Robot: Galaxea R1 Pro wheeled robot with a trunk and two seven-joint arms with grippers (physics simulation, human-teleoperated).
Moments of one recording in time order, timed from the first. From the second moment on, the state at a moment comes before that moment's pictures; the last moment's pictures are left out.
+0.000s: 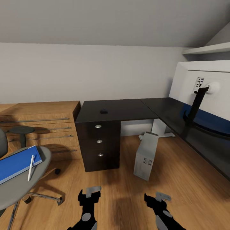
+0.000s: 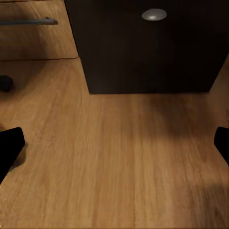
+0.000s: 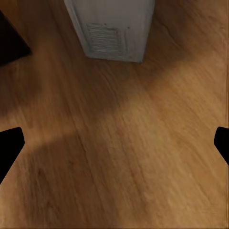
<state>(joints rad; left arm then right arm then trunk) -0.41 -0.17 -0.30 -0.47 0.13 -0.30 0.48 -0.47 0.04 -0.04 -0.33 -0.22 -0.17 -0.08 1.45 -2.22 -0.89</state>
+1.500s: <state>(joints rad) -0.21 0.12 -0.66 -1.44 0.70 0.18 0.53 -0.54 0.03 -0.05 -0.38 -0.12 -0.24 -0.13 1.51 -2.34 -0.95</state>
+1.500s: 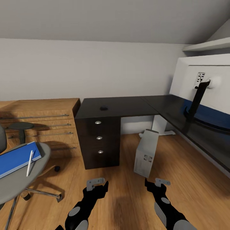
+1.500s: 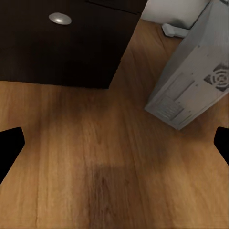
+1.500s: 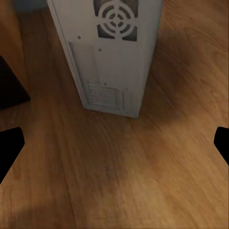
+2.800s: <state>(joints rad) -0.19 0.12 -0.66 -1.46 0.70 0.18 0.60 -0.54 0.03 -0.05 -0.37 -0.12 -0.25 -0.13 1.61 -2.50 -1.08</state>
